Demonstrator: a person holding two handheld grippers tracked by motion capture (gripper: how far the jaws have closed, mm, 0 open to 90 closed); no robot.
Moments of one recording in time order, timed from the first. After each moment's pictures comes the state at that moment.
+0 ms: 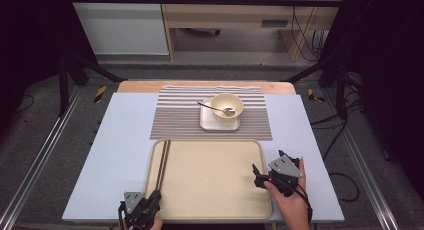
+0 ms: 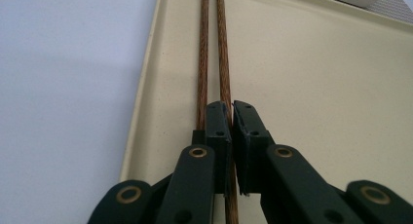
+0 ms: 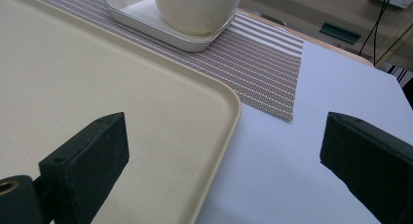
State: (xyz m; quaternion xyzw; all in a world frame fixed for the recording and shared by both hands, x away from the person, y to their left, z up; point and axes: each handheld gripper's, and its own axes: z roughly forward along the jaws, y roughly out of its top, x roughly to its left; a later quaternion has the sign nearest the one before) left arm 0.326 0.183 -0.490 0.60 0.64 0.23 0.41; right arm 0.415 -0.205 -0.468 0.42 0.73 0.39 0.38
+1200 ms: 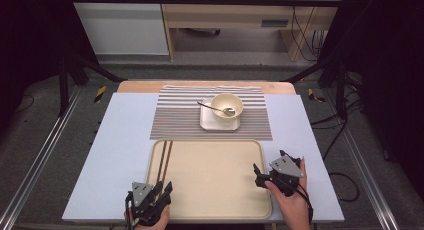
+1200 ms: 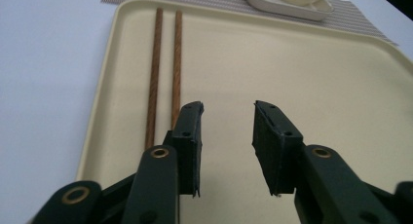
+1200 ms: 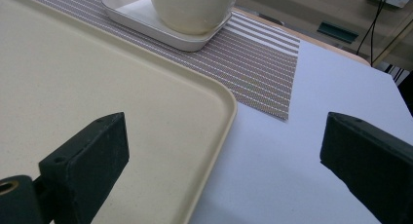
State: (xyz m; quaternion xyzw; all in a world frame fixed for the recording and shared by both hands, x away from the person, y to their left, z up) left arm 0.342 0.163 -0.461 0.63 0.59 0.24 0.44; right arm 0.415 -0.208 -0.468 0.42 0.73 0.39 0.38
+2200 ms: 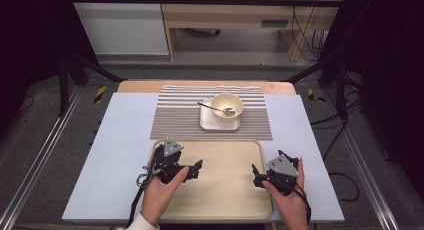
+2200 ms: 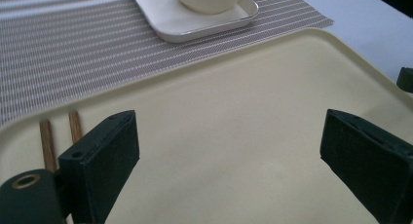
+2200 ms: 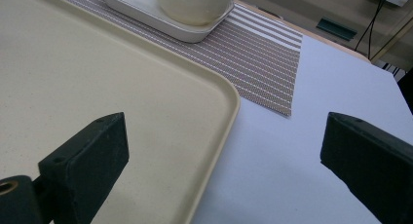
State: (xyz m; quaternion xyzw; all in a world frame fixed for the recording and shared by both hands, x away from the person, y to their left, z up) left arm 0.444 0.124 -0.418 0.78 0.44 0.18 0.41; right arm 0.419 -0.203 -0.473 0.42 0.74 0.37 0.38
